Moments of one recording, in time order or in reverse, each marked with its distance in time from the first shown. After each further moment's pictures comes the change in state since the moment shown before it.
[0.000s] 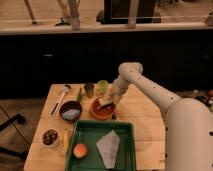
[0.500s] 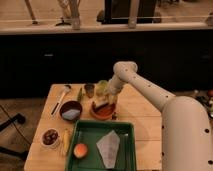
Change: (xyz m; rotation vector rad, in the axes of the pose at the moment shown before) arm -0.029 -0.006 0.003 -0.016 -0.048 -0.060
